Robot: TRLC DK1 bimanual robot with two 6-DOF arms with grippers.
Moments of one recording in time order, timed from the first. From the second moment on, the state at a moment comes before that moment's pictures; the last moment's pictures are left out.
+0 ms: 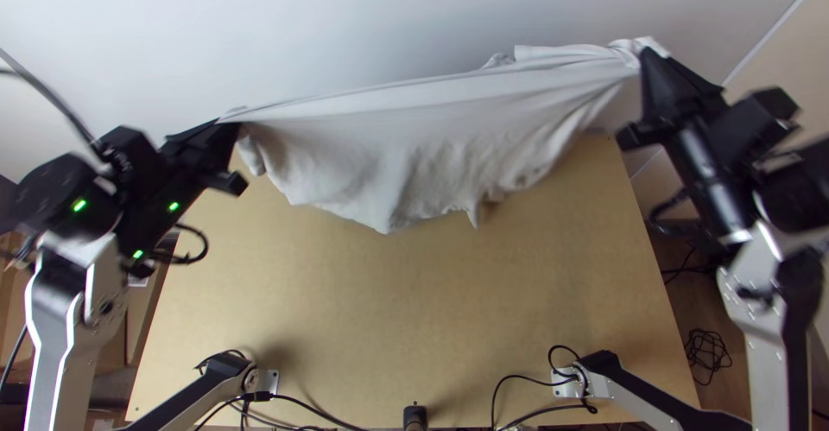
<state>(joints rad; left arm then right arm) -0.26 0.96 1.54 -0.50 0.05 -0.17 0.36 1.04 1.70 -0.35 0.05 0.07</state>
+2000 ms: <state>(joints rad) -0.04 1.90 1.52 -0.12 0.17 -0.29 -0.03 1.85 1.64 -0.31 0.03 0.37</state>
